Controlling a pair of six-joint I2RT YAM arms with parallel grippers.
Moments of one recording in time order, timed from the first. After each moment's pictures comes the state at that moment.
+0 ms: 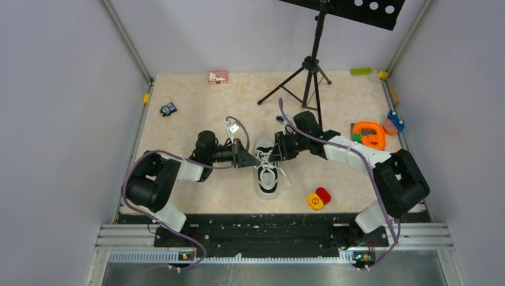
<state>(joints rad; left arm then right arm) -0.38 1.62 0.49 0.88 1.00 -0.74 0.59 1.55 0.94 -0.18 -0.53 0.36</state>
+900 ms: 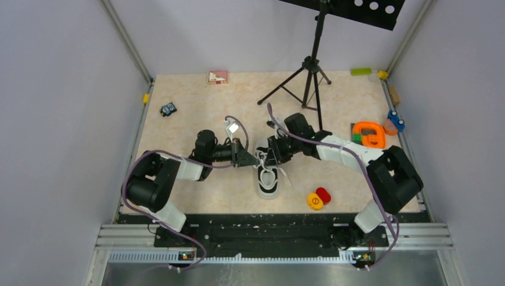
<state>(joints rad) -0.37 1.62 0.51 0.85 1.00 -0.74 0.66 1.60 1.00 -0.23 -0.53 0.30</state>
